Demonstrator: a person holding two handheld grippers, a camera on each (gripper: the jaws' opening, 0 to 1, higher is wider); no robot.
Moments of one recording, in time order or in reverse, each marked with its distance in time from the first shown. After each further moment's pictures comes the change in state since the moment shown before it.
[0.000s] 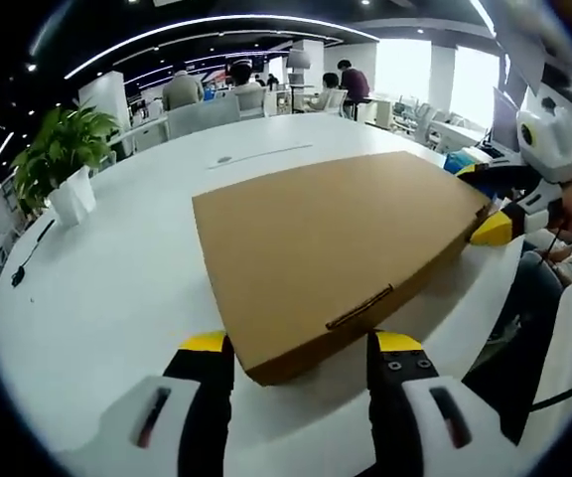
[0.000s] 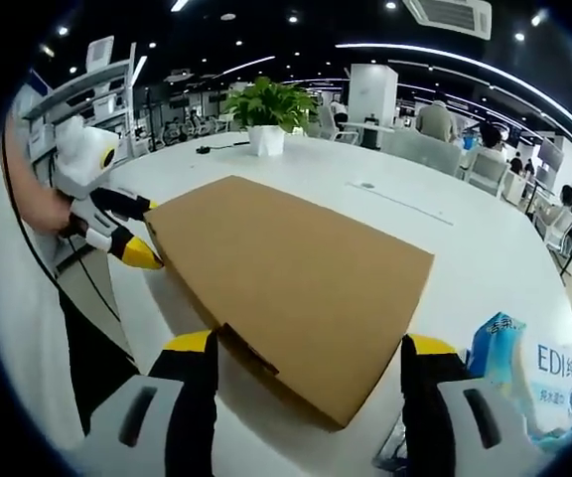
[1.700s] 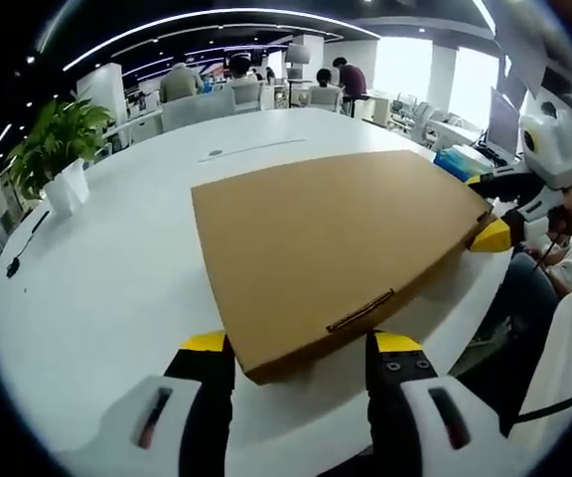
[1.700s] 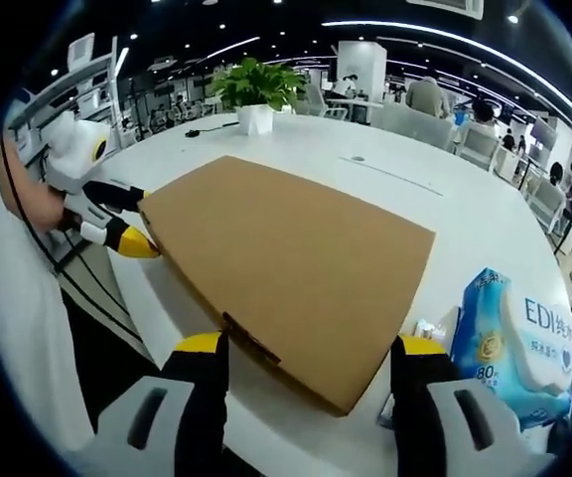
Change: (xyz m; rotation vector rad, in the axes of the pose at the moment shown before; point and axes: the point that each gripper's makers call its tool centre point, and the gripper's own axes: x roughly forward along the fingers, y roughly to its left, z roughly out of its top) left arm -0.008 -0.026 -0.008 -0.046 0.007 -0.044; right arm -0.020 0.001 -0.030 0.025 0.111 -0.024
